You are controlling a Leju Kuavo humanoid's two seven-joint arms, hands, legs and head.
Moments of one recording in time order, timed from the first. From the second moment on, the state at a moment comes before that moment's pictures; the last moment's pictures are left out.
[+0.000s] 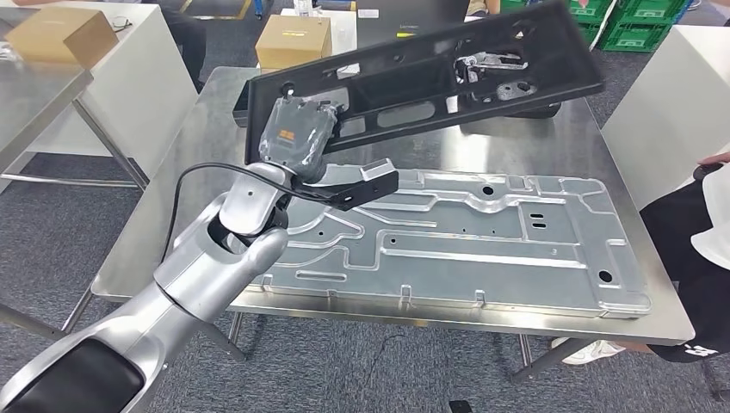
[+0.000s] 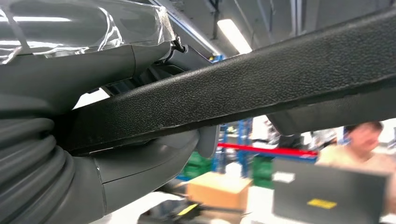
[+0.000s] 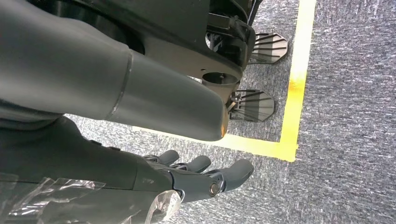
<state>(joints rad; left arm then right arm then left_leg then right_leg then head) -0.96 -0.07 -0.83 -0.66 -1.02 0.19 0.31 -0.18 -0.07 1.04 -0.19 -0.77 -0.44 -0.06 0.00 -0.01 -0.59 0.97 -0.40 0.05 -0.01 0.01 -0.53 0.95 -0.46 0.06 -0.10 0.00</state>
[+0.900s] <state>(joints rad) -0.92 -0.05 -0.86 -0.50 -0.88 0.10 0.24 -0.16 -0.07 1.05 -0.19 -0.75 -0.44 -0.06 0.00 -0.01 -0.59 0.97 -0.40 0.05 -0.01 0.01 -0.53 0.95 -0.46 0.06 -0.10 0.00</state>
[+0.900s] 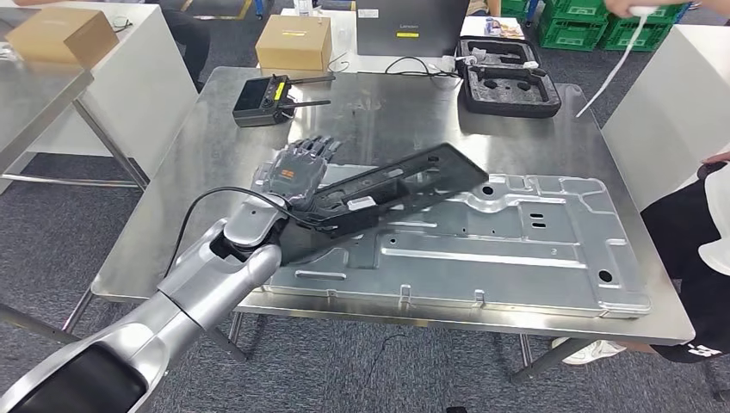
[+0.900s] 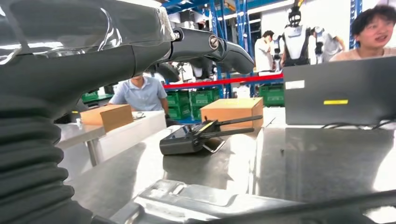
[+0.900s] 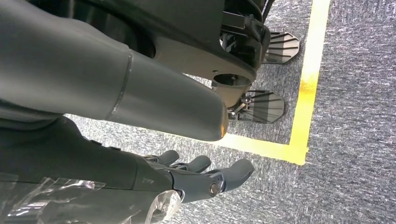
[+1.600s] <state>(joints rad) -0.82 -0.12 -0.76 -0.74 -0.11 0.11 -0.01 -0.13 -0.07 1.04 -0.19 -0.80 -0.44 -0.10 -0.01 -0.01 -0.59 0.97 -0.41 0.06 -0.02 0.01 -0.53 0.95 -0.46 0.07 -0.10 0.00</state>
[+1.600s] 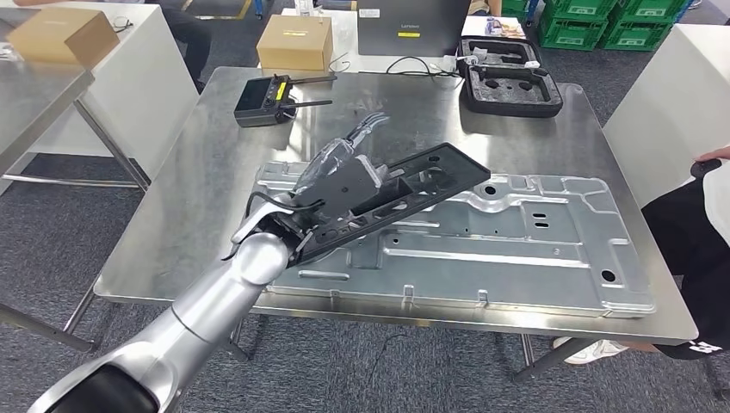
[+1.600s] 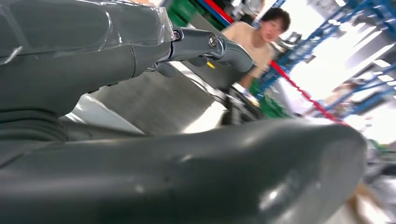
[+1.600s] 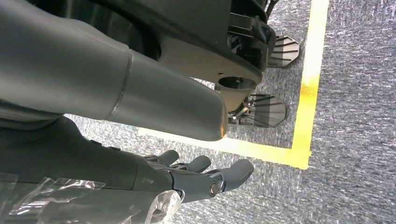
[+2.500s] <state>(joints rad) -0.32 0.08 -0.72 -1.27 0.07 0.14 -0.07 -0.11 -0.08 1.00 -0.19 -0.87 -0.44 -0.09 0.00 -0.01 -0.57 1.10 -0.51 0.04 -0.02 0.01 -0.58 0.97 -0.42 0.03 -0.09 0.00</state>
